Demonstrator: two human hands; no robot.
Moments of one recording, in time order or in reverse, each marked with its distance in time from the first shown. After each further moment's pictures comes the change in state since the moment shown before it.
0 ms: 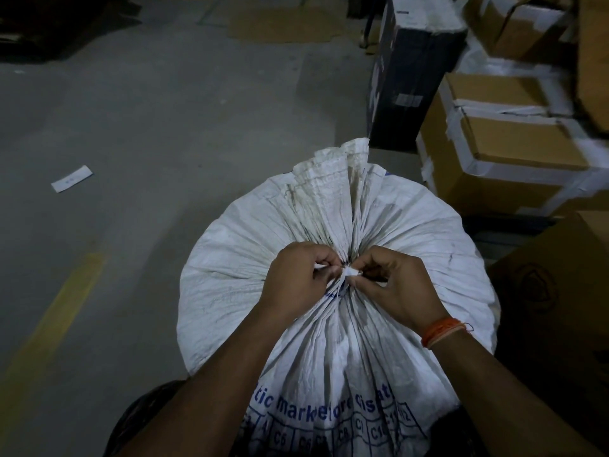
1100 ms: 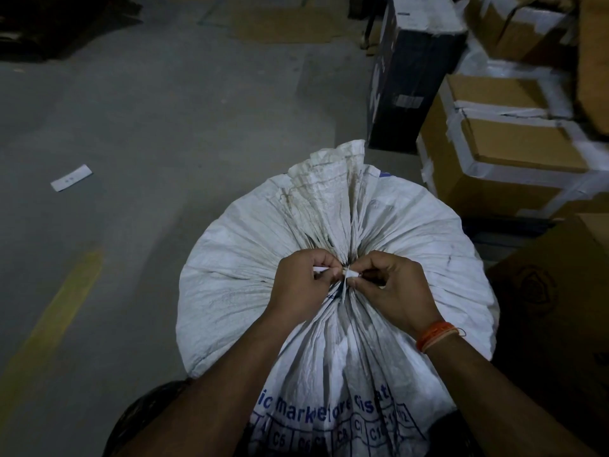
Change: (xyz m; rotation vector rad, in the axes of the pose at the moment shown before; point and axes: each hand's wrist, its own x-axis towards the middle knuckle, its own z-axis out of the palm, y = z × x) left_hand -0.004 0.002 0.015 -0.238 0.036 -0.258; right_hand -0.001 0.007 0.011 0.058 0.053 0.054
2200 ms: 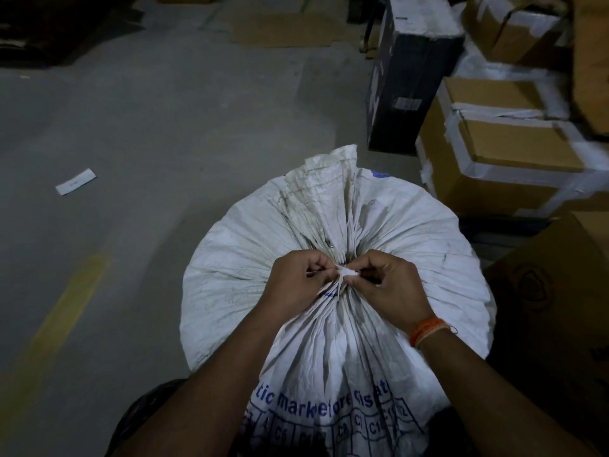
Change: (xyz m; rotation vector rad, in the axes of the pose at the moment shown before) left_hand 0.004 -0.011 -0.009 0.029 -0.074 -0.015; right_hand -0.001 0.003 0.006 0.011 0.031 0.021
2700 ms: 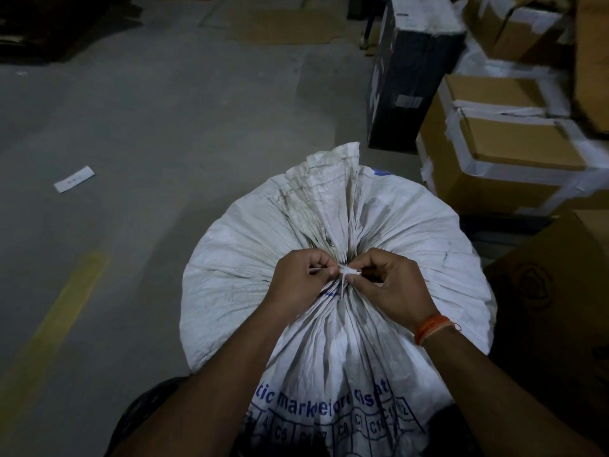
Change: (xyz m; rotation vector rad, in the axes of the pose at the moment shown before) left_hand 0.001 -0.002 0.005 -0.093 -0.001 -0.036; right_hand 0.001 0.003 -0.004 0.057 -0.054 -0.020
